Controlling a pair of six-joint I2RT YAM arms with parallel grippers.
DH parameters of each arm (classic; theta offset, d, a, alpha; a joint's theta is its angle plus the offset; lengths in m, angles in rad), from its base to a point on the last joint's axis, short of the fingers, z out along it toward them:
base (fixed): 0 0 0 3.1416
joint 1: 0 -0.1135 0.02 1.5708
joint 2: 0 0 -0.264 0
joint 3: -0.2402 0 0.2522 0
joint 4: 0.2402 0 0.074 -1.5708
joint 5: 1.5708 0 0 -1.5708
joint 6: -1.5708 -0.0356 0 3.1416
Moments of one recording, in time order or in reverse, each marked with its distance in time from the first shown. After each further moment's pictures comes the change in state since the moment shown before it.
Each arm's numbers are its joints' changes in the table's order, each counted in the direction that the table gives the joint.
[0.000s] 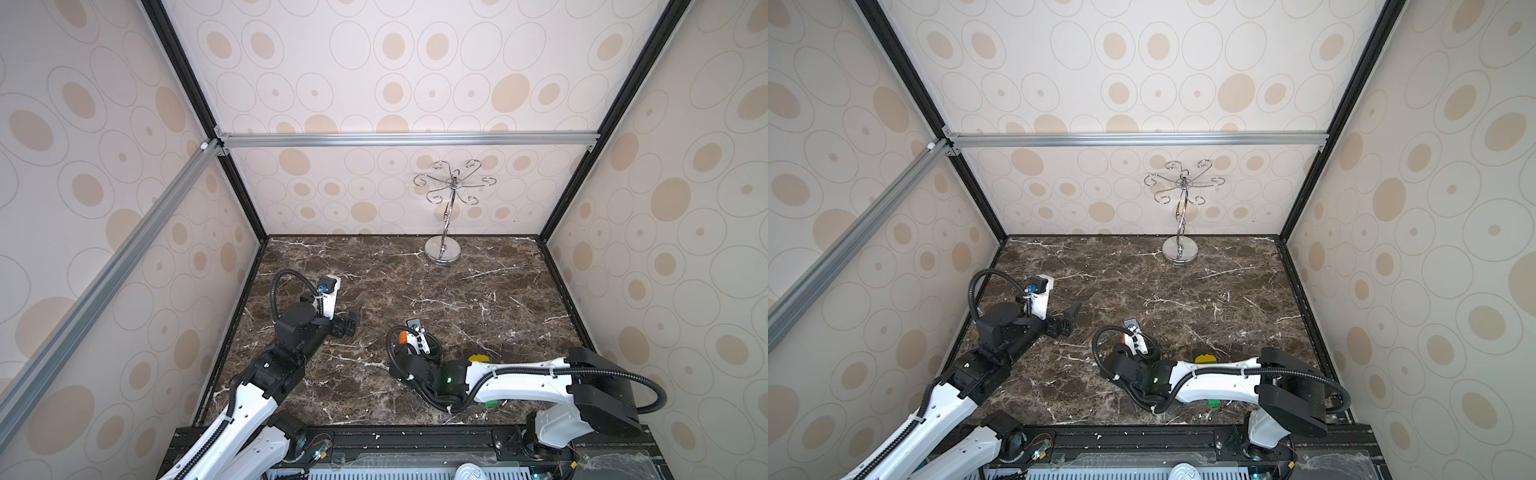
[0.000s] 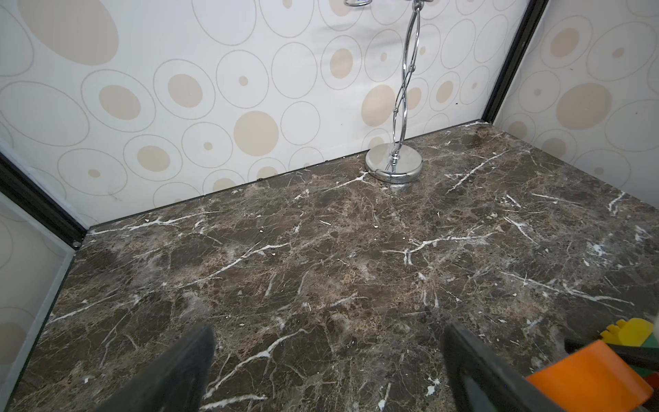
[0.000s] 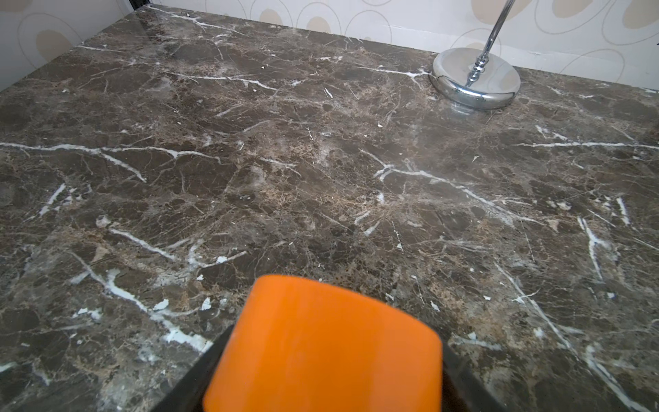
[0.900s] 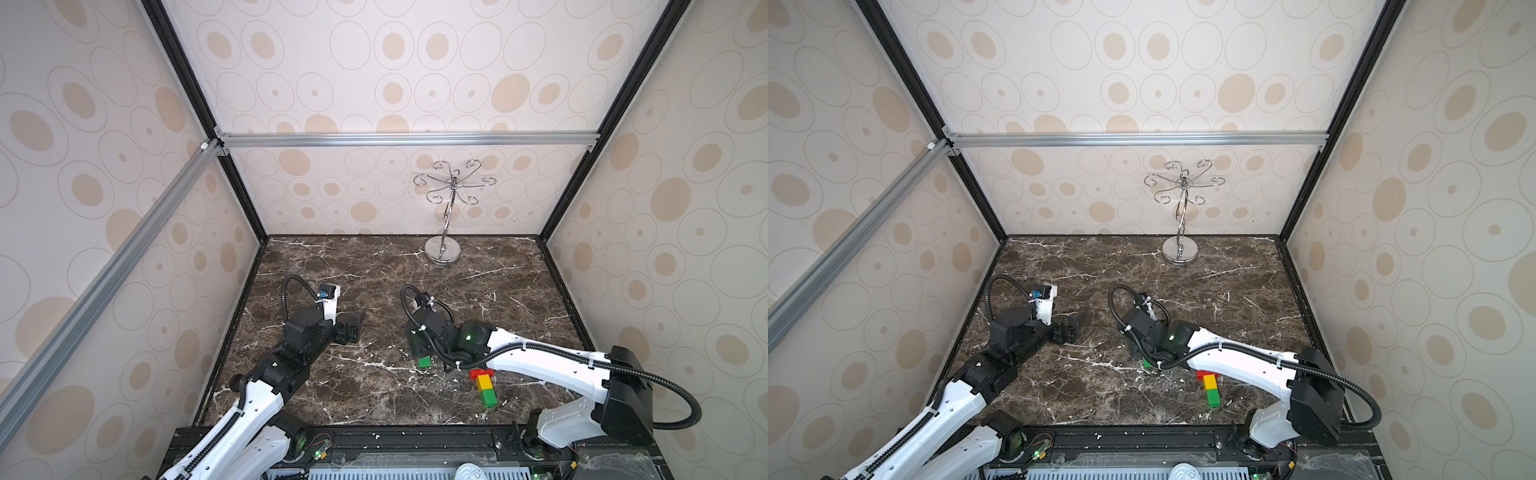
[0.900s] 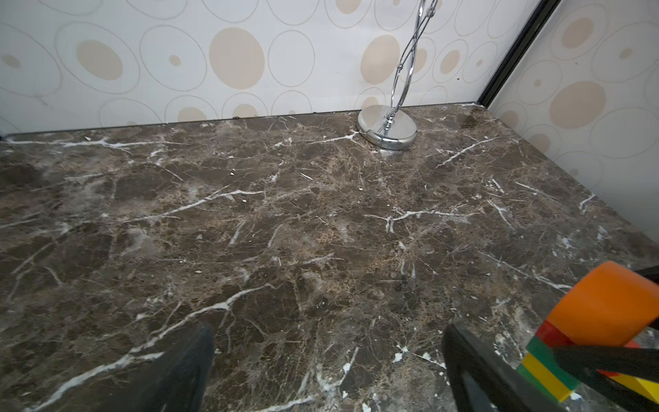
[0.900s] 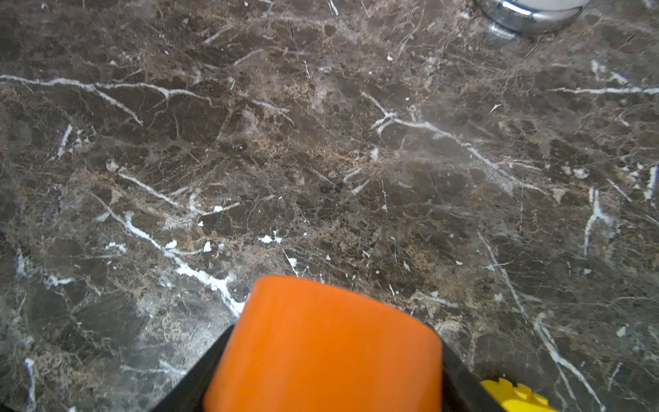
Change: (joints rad) left arm -0.026 0.037 0.107 -0.020 0.086 0.196; right arm 0.240 -0.088 -0.228 0.470 -0.456 0.079
